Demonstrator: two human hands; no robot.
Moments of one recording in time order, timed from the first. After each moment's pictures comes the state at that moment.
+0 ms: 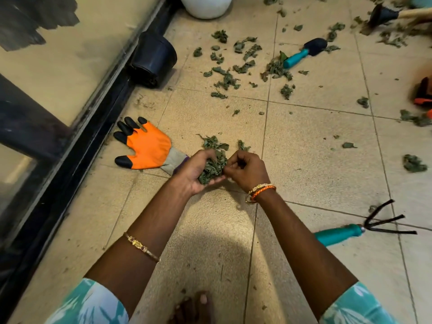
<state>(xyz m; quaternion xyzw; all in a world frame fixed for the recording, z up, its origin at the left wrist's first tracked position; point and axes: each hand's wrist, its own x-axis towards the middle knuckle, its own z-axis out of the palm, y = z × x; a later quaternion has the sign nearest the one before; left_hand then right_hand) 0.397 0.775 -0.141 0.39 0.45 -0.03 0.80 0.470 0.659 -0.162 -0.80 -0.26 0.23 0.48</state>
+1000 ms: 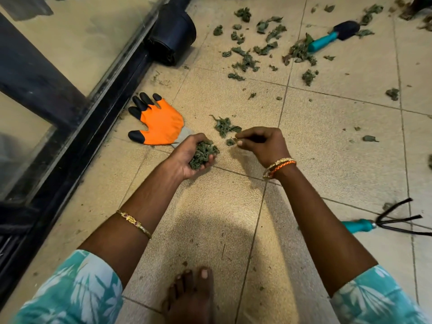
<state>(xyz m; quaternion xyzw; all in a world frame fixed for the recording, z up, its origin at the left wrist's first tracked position) 0.363 0.790 -0.141 0.39 0.51 -0.03 0.77 0.489 0.655 -0.151 -0.74 -0.27 0.28 0.55</state>
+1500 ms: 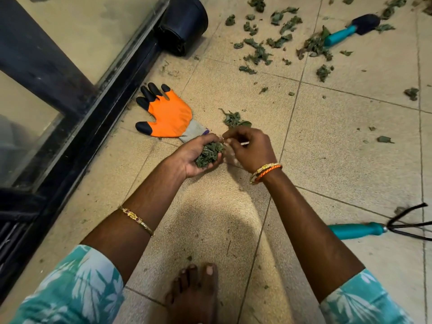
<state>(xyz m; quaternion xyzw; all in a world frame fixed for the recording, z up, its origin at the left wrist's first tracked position) 0.353 0.793 -0.151 0.33 0.45 -0.05 0.83 0.452 0.679 -0.153 -0.79 -0.34 0.21 0.47</state>
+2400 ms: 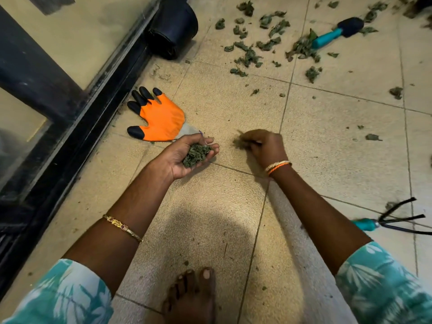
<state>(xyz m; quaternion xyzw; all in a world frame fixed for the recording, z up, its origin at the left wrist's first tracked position) 0.347 0.800 -0.143 0.29 0.43 0.02 0.85 0.499 0.662 -0.189 -0.79 -0.43 0.09 0.42</state>
